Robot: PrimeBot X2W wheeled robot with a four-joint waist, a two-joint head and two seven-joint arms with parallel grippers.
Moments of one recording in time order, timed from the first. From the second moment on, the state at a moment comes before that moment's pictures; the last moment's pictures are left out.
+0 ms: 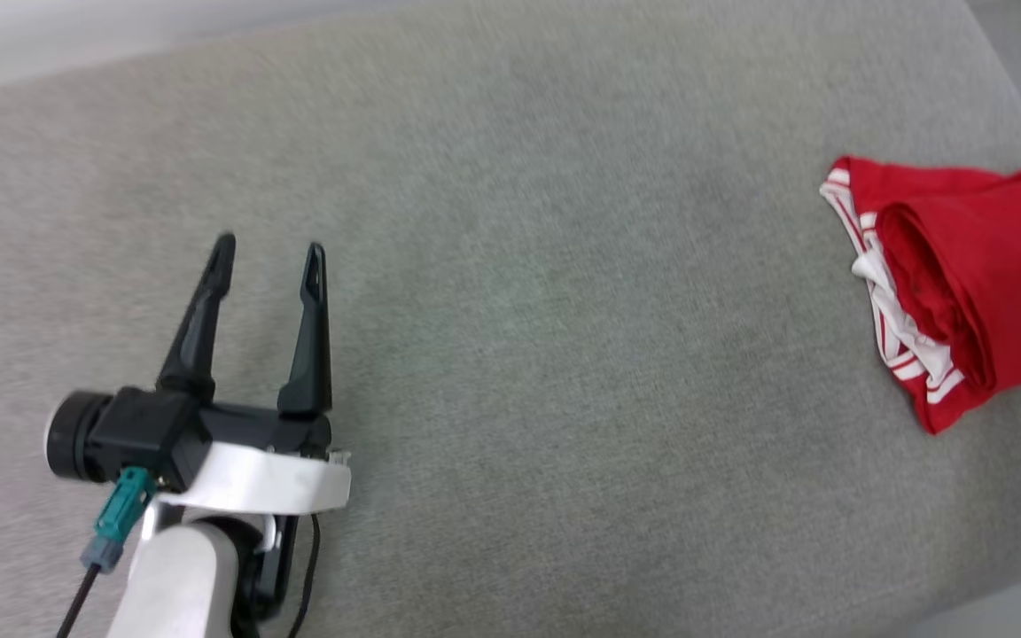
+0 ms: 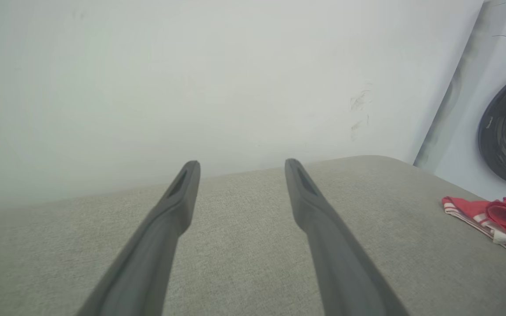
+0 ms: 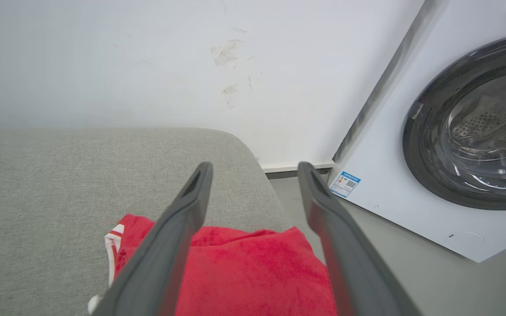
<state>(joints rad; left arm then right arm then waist) -0.22 0.18 -0.14 -0.11 -0.21 0.00 -0.25 -0.62 -0.39 -0.16 0.55 0.14 0.13 -0.14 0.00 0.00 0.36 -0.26</state>
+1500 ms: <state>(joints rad) 0.08 0.20 -0.06 0.06 -0.24 0.04 -0.26 0.05 -0.09 0.00 -0.08 0.13 0.13 0.01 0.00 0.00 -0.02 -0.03</state>
